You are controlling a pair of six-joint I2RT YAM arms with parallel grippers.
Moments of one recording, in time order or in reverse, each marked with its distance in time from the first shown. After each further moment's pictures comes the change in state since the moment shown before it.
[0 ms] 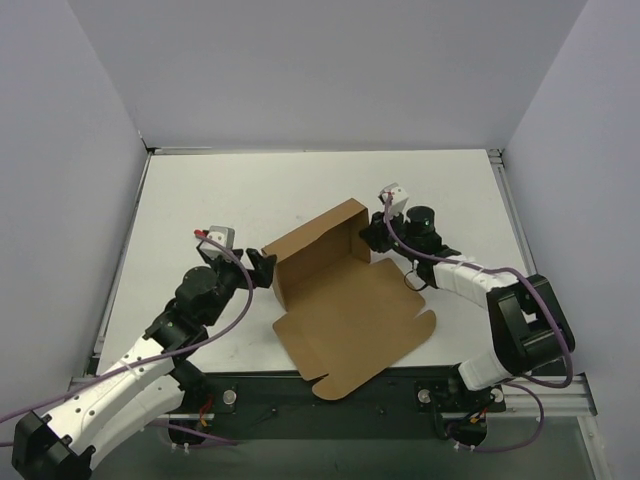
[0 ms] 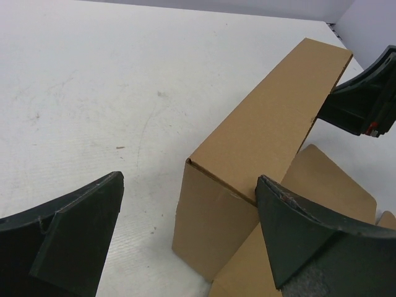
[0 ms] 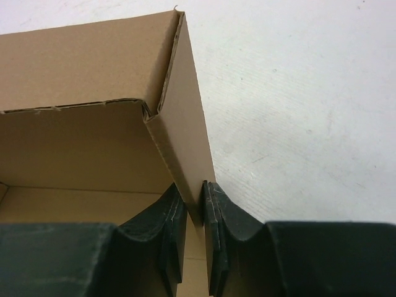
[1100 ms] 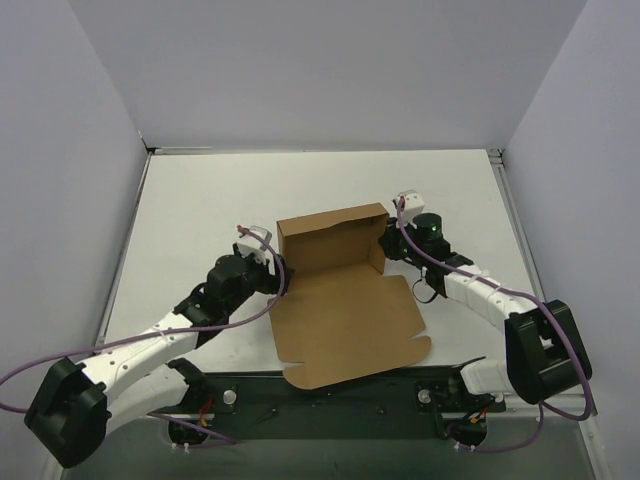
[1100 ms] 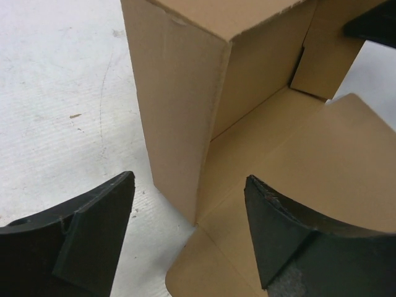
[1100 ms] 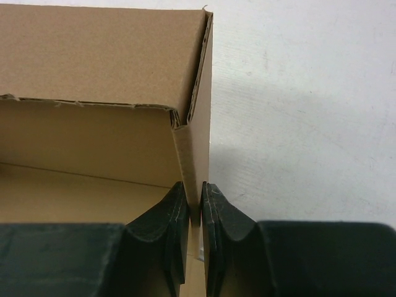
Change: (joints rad) left arm -0.012 0.267 0.003 0.086 0.169 0.061; right arm 0.000 -0.163 -0.051 -0.222 0.227 0.046
